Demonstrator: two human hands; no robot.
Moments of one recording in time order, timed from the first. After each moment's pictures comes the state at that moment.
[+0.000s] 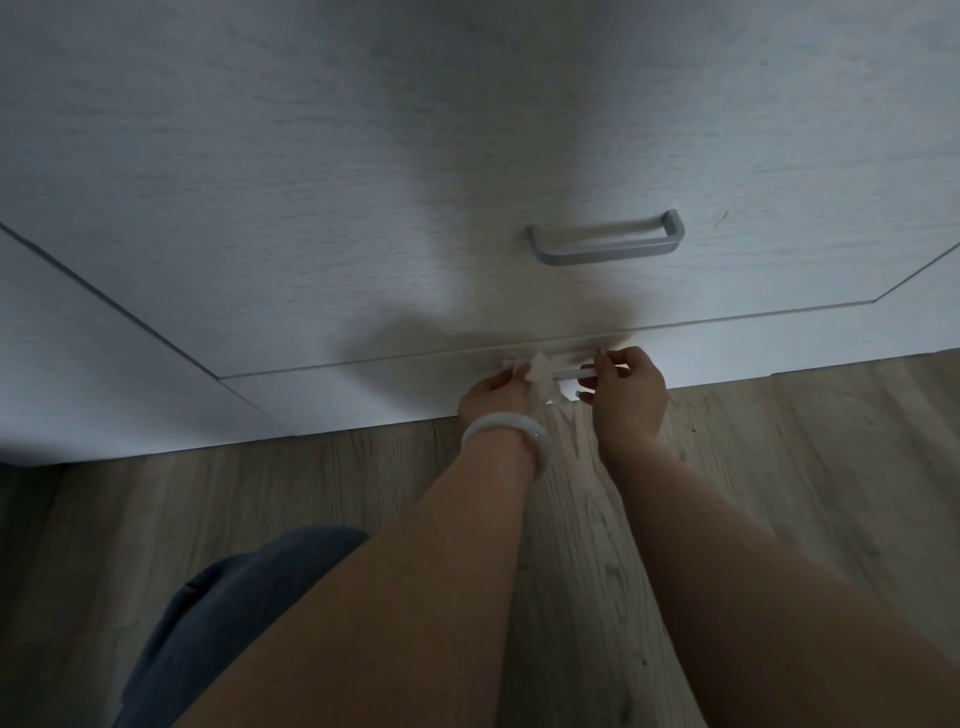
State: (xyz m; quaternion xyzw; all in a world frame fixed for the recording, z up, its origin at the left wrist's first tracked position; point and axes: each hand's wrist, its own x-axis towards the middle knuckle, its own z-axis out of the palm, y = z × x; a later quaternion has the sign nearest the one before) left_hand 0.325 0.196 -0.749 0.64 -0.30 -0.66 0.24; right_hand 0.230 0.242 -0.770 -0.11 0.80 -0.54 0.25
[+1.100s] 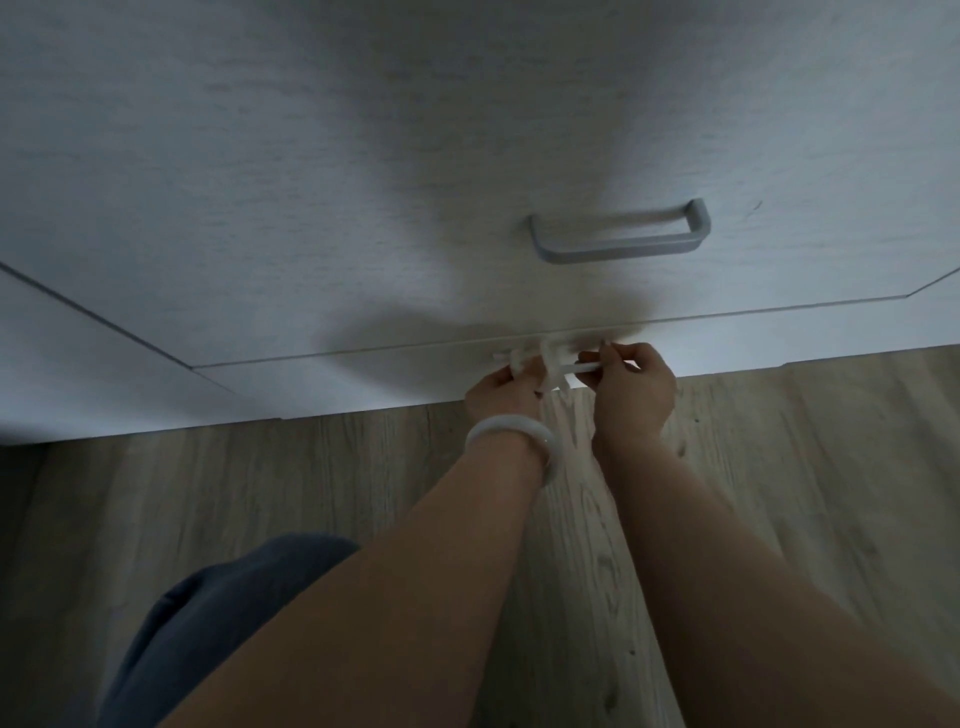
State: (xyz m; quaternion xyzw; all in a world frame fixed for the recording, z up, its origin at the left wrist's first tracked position) left_hand 0.313 0.198 -0.755 0.64 -0.27 -0.68 0.25; right_hand 0.226 0.234 -0.776 -0.03 0.75 -0.61 0.27
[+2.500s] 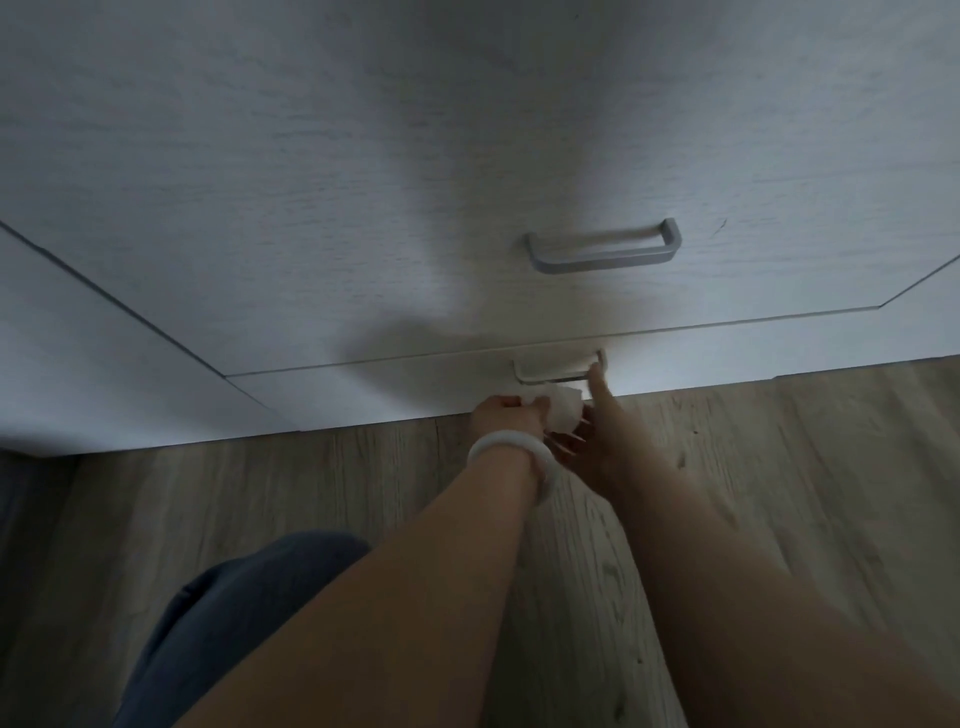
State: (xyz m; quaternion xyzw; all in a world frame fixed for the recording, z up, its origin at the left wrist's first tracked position) left_hand 0.326 0.213 -0.754 0.68 -0.39 -0.60 0.18; right_hand 0.237 0.261 -0.771 0.07 0.62 -0.52 0.59
